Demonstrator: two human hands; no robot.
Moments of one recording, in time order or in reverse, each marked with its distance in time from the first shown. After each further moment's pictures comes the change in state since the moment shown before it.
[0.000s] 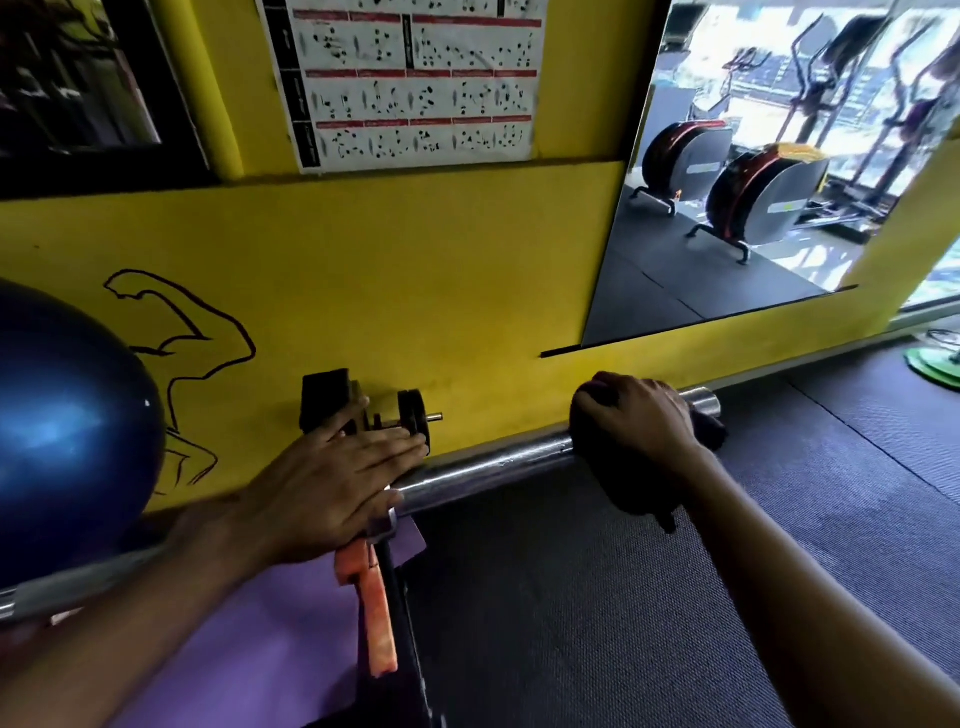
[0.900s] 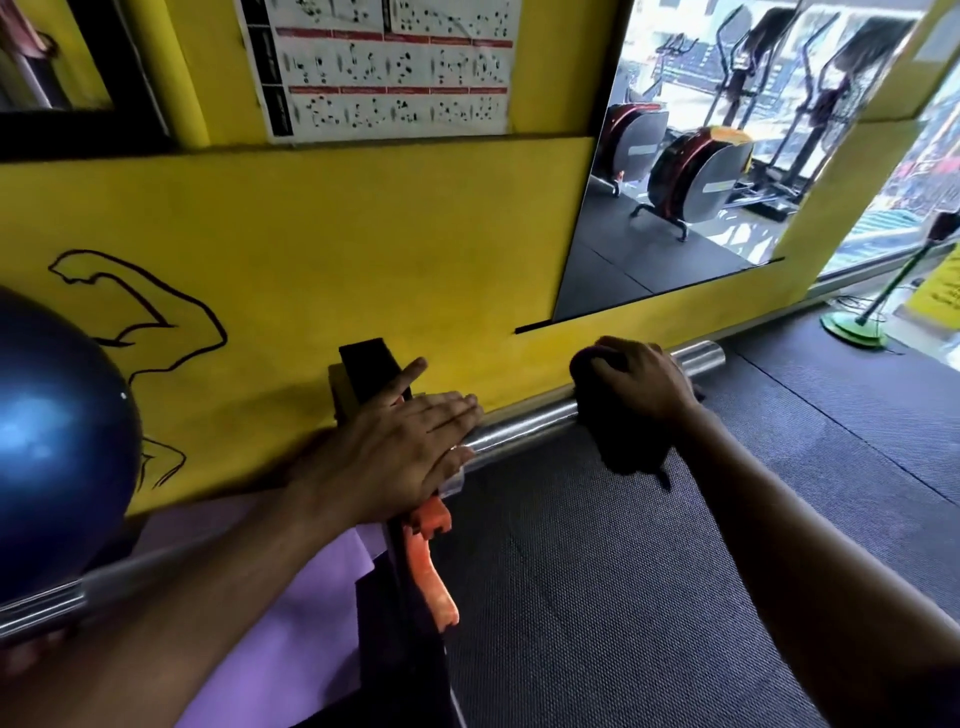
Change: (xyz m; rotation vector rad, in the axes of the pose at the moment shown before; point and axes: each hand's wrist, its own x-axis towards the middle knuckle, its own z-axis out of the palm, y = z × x) left_hand 0.003 -0.003 -0.001 -0.028 0.148 0.068; right_hand -0.016 -0.048 0.005 0.064 0.015 0.029
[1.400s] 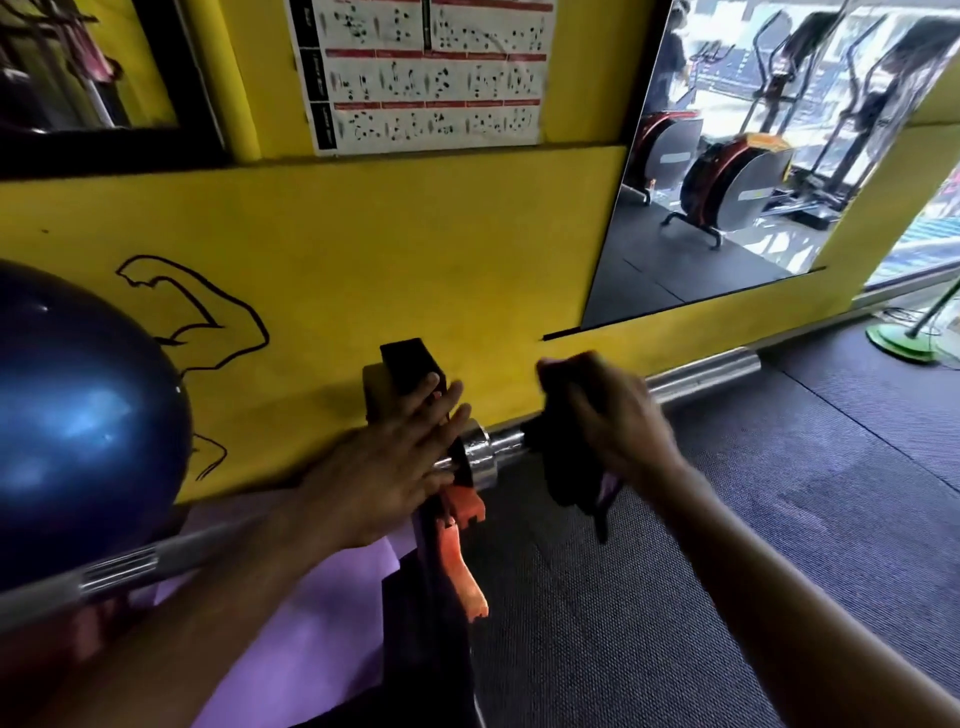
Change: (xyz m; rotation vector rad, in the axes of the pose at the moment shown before) left_hand -0.056 -0.006 -0.001 -0.093 -0.120 -0.110; right_hand -0.058 -0.091 0.020 0.268 0.179 -0.205
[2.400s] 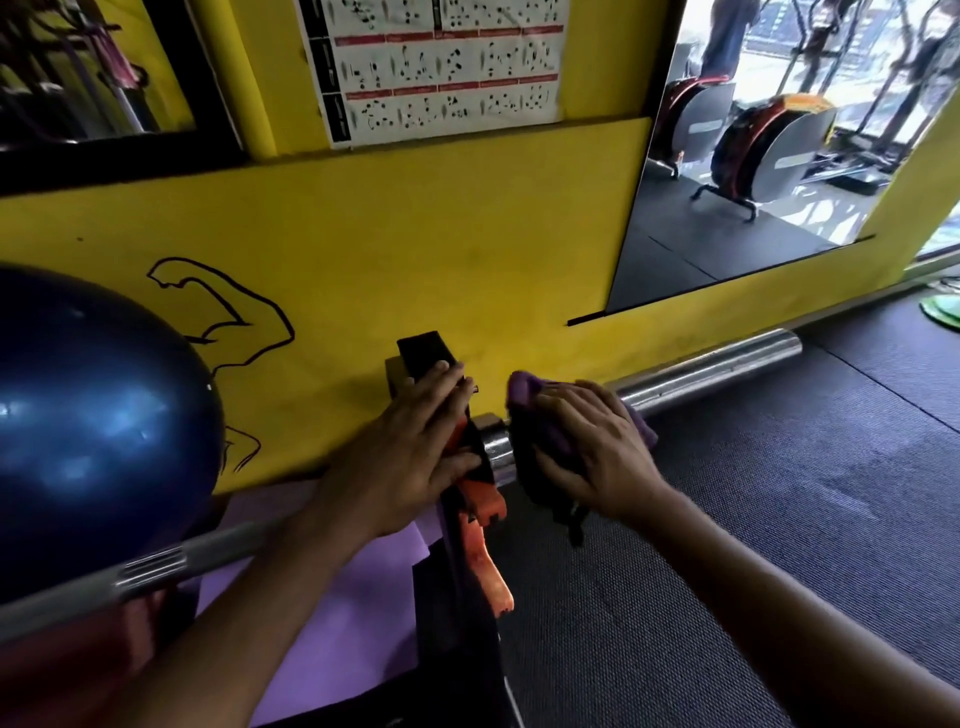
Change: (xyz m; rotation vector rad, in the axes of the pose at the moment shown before) left_hand 0.007 0.001 -0.003 -0.168 0.019 -0.178; right_hand -0.024 -0.004 0.037 -0.093 -0.069 -0.338
